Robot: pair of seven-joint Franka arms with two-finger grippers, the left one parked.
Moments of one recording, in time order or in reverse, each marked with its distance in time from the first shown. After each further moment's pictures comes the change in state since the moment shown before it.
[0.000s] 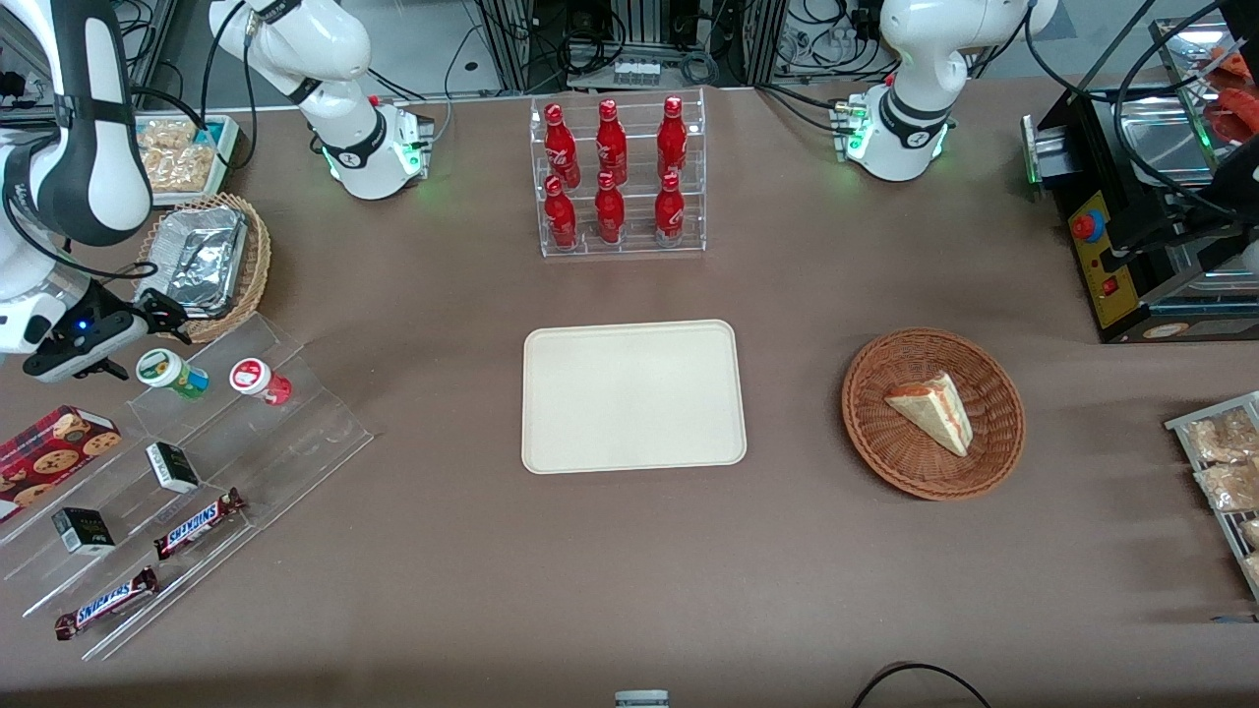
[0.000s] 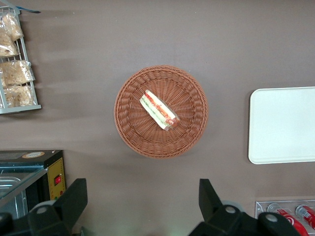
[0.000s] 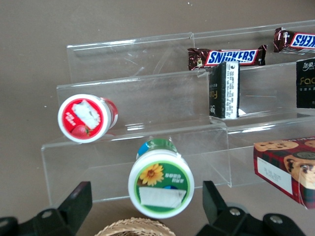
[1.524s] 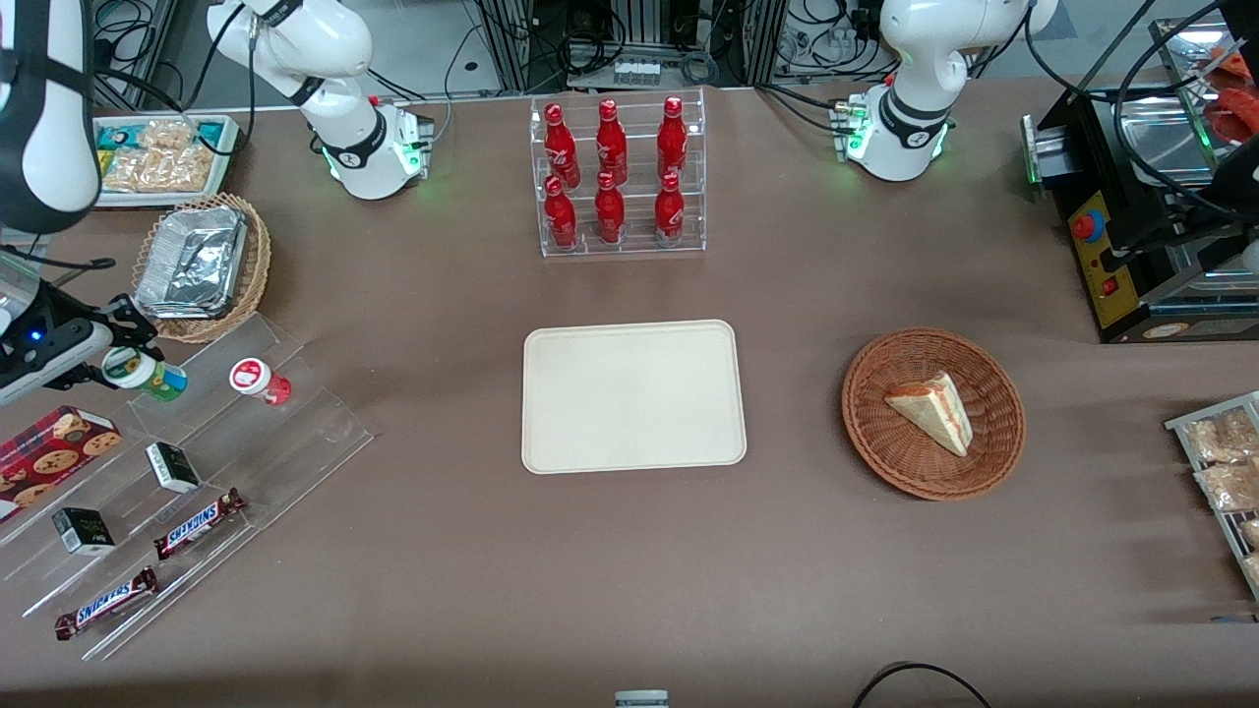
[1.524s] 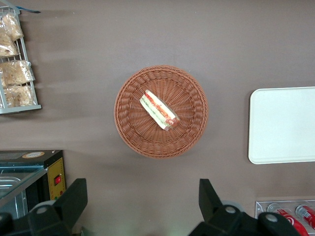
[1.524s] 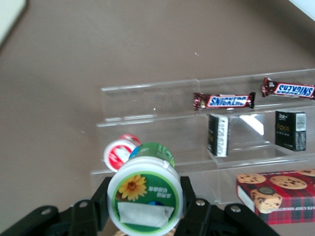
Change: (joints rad) arm 0.139 0.044 0.020 0.383 0.001 -0.400 0.164
